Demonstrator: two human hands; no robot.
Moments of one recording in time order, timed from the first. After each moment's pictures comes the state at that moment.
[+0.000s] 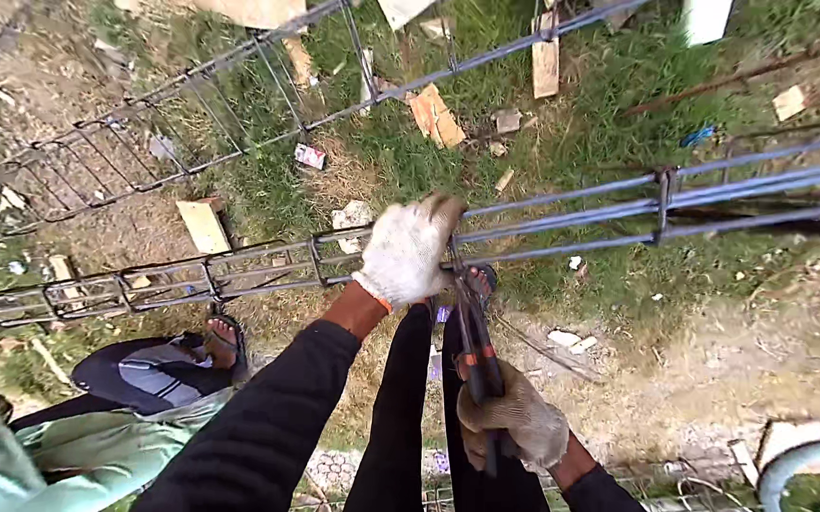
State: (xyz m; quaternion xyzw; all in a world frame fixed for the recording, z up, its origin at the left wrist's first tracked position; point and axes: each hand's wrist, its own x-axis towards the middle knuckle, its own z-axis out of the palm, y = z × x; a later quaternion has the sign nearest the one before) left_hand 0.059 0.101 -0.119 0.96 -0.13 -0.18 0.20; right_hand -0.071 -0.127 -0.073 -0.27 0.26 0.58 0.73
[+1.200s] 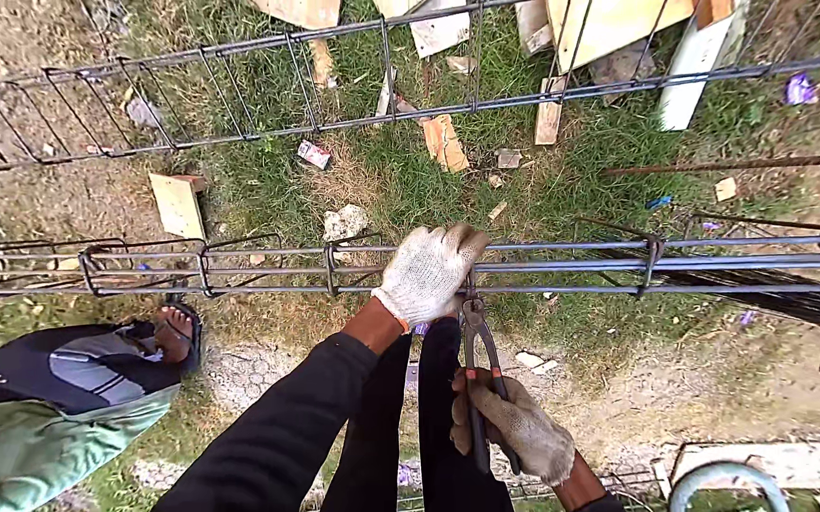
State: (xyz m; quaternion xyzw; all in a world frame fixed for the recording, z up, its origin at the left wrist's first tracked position) left_hand 0.058 0.104 -0.125 0.96 -0.16 -0.15 0.20; right_hand -0.043 -0.126 -0.060 -0.39 0.25 0.60 0.65
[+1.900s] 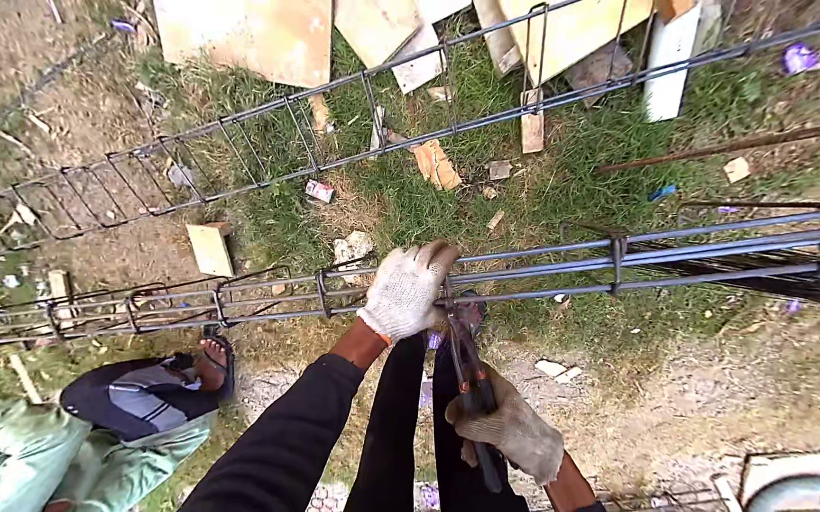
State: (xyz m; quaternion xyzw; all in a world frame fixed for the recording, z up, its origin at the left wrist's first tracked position) left_hand 0.060 0.101 -0.113 0.95 -0.14 -0.18 0.19; right_hand -0.039 -0.131 -0.061 -0.46 0.24 0.59 0.61
